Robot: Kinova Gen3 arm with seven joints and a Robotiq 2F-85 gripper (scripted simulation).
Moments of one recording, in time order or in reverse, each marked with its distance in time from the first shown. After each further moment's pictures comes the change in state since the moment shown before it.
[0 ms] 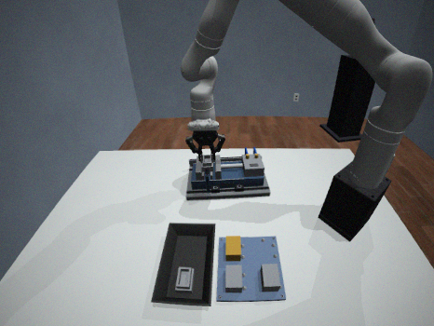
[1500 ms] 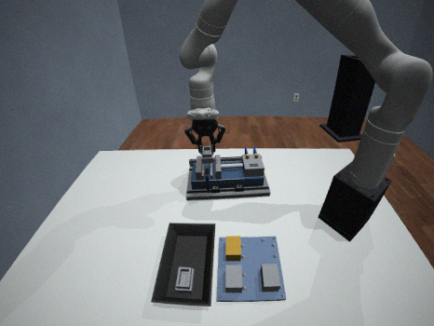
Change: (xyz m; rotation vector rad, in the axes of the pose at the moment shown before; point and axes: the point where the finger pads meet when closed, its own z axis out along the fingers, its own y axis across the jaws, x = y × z) arm 0.000 -0.002 -0.036 0.006 0.001 0.002
